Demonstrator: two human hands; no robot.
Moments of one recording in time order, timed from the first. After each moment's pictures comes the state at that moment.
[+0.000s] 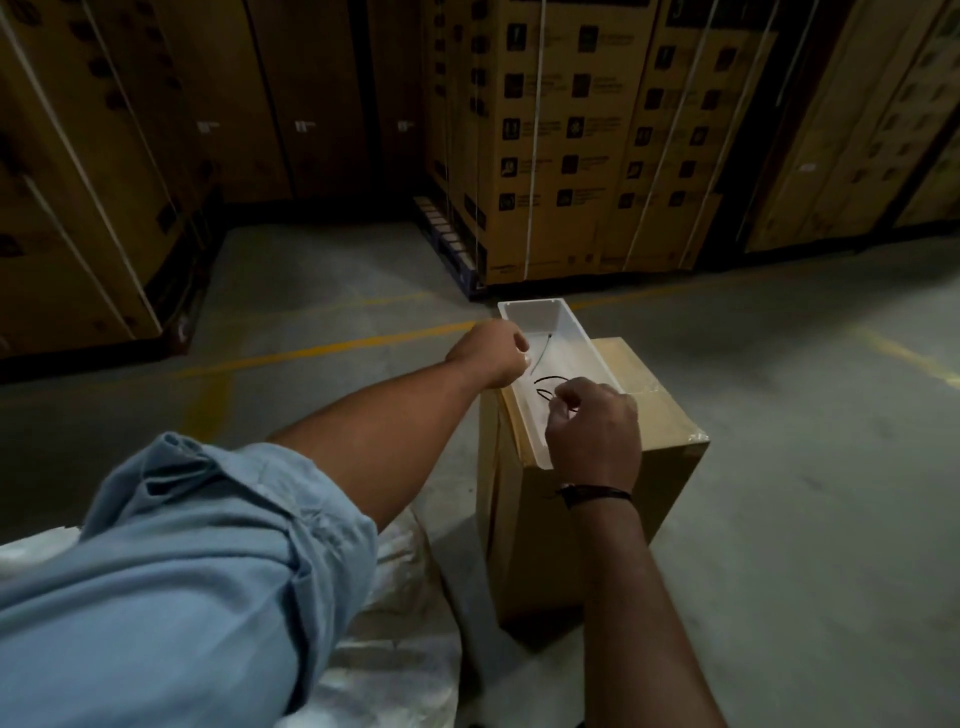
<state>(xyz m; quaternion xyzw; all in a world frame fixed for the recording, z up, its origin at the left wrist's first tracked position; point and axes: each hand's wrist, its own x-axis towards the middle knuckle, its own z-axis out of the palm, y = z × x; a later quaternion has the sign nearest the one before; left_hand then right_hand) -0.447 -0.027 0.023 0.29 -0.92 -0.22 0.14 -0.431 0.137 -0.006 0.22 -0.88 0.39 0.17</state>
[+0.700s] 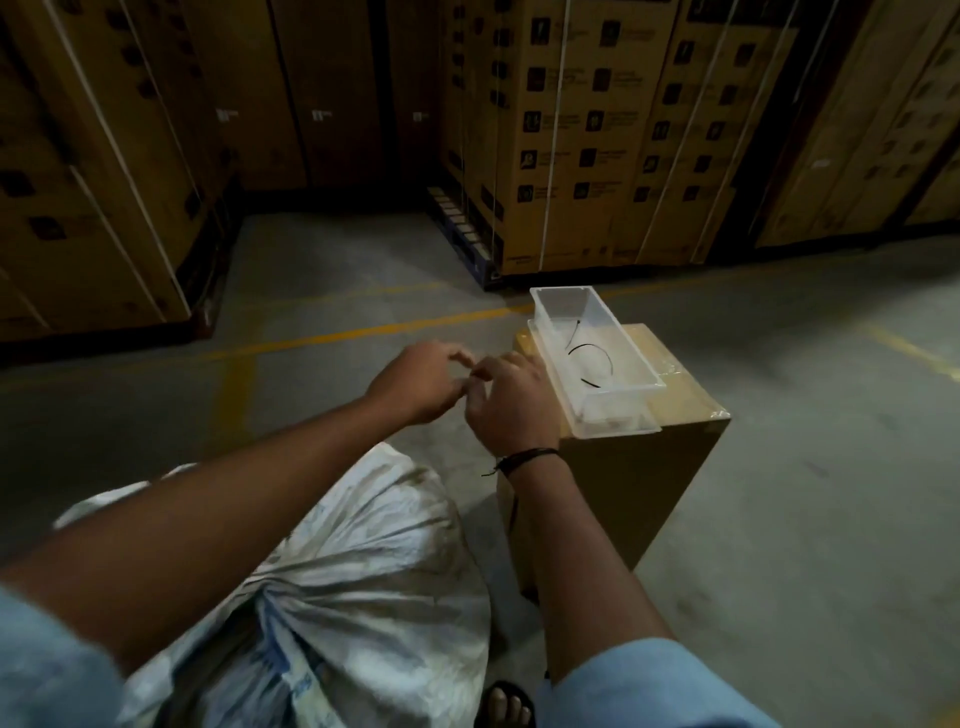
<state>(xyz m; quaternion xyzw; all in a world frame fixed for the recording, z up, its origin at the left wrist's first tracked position) -0.280 -0.051 0.026 0.26 -0.92 -0.25 0.14 -0.346 0.072 0.008 0.41 -0.83 0.35 0.13</state>
